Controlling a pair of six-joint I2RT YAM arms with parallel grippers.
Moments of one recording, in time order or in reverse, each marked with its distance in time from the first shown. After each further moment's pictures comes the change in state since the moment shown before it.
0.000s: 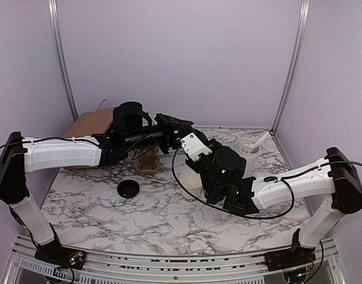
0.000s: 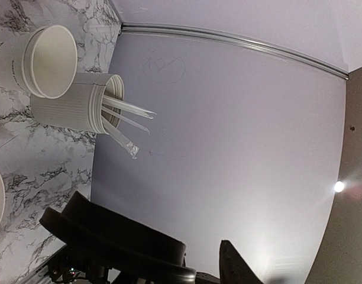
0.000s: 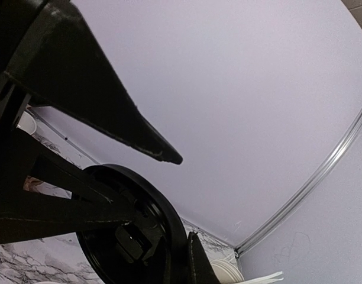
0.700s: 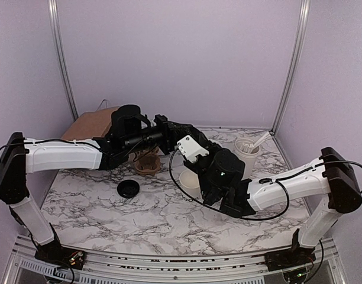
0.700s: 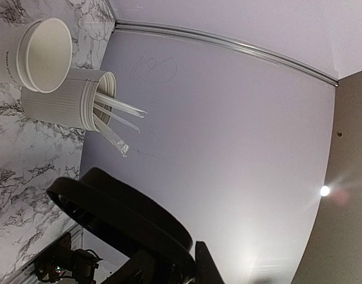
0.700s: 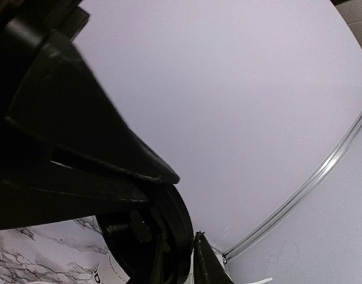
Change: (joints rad) left arm -0.002 0.000 -0.043 0.089 -0.017 -0.070; right arm 0.006 0.044 0.001 0.112 0.013 -0.134
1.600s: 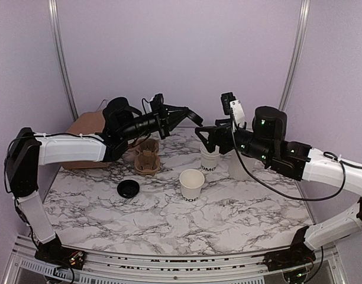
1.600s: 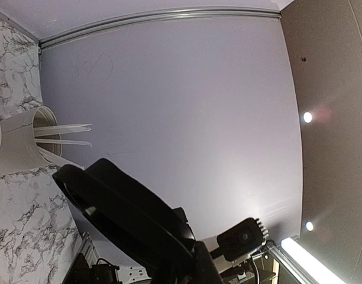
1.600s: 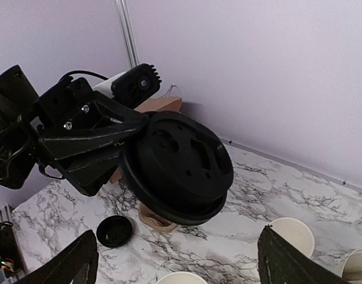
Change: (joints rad) left arm 0.109 0.088 0.048 0.309 0.249 0.188; right arm -0.307 -0.421 0.084 -0.896 -0.907 1.035
